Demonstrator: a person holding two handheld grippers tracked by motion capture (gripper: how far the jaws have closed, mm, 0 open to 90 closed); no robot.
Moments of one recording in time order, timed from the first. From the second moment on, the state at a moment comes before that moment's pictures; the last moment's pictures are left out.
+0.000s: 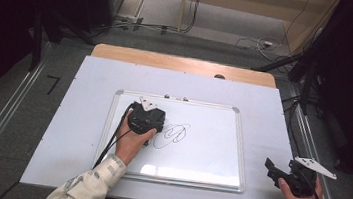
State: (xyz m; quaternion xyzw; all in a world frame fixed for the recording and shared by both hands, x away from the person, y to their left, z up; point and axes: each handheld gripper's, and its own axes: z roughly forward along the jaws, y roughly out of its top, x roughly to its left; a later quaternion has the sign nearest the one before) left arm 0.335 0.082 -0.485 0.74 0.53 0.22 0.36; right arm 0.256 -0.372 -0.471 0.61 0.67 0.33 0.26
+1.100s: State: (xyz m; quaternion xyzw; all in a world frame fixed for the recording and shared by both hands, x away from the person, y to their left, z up) left arm 0.334 0.075 -0.490 0.75 0.52 0.24 0.34; right arm 0.256 -0.372 -0.470 0.61 0.67 0.33 0.26
